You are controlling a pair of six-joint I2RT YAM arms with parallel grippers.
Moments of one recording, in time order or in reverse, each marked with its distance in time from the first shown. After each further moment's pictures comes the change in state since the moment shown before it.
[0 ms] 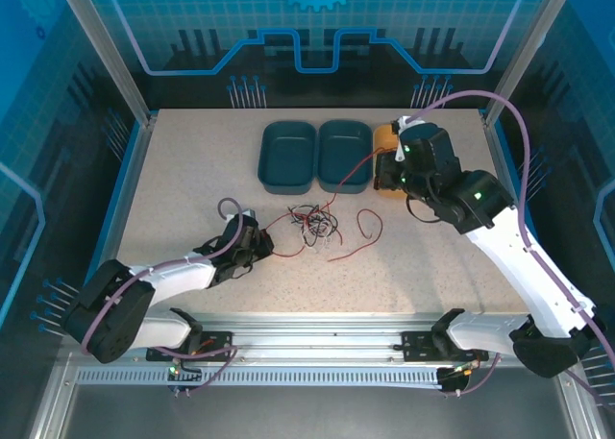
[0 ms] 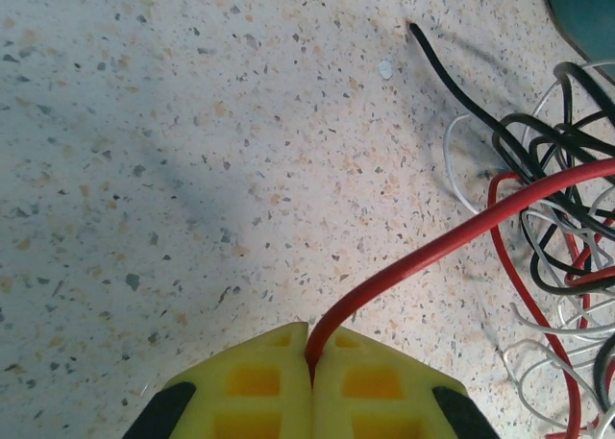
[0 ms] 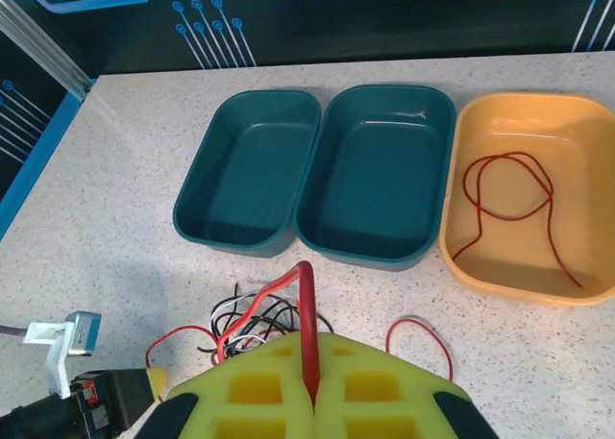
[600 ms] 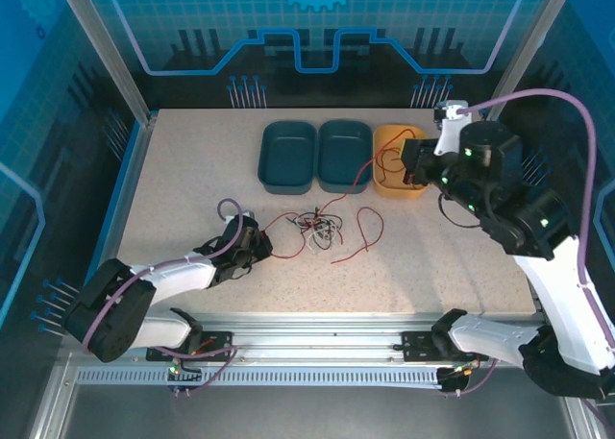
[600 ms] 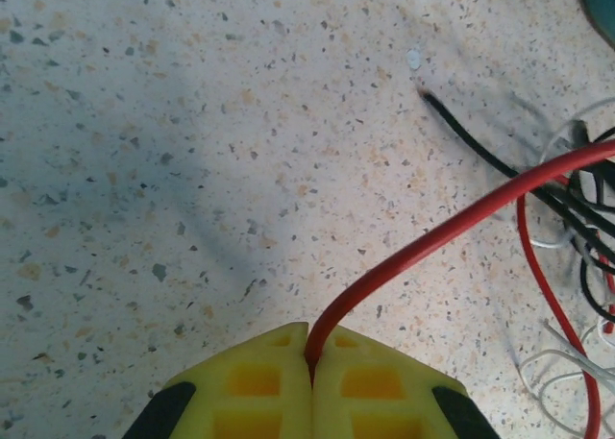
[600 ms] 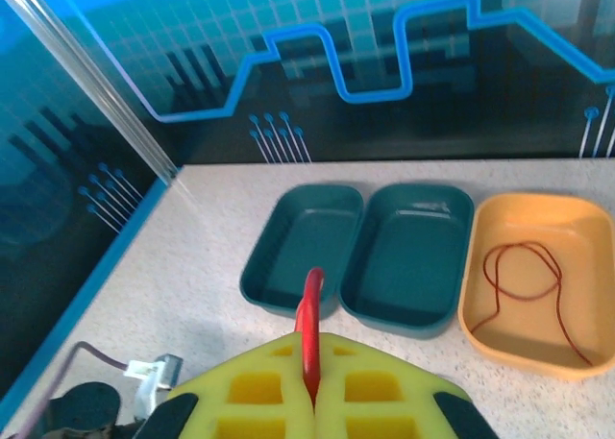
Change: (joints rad) left arm 0.004 0.016 -0.002 -0.014 -0.003 0.000; right arm -0.014 -0.117 0.188 -0.042 -0.054 -0.048
